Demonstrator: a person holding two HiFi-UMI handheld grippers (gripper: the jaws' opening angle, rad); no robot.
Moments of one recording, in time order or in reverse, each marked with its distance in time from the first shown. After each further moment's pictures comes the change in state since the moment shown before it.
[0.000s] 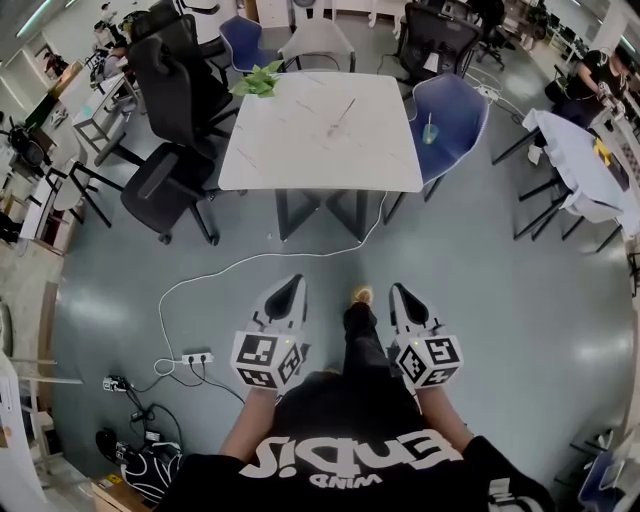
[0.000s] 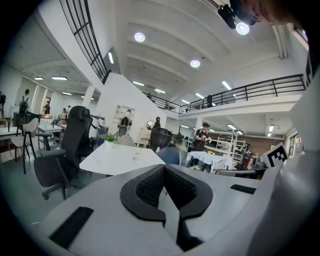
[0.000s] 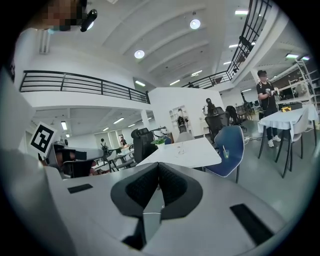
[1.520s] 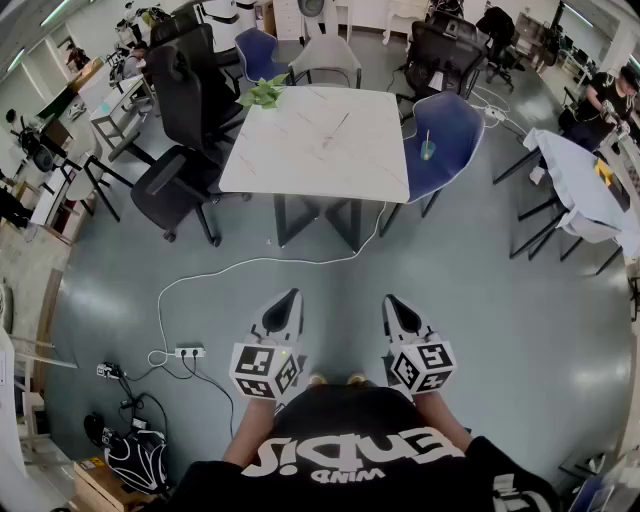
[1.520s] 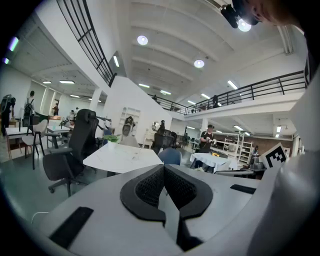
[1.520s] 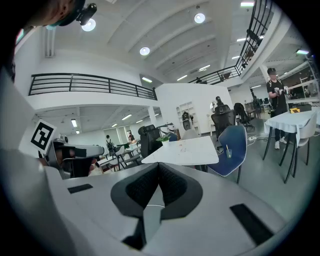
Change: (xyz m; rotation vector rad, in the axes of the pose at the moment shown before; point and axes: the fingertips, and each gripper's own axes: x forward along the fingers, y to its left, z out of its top) left arm -0.027 -0.079 0.000 -0.019 -0.014 0.089; right arm -0.060 -0.030 0.011 -0.029 0.054 0.097
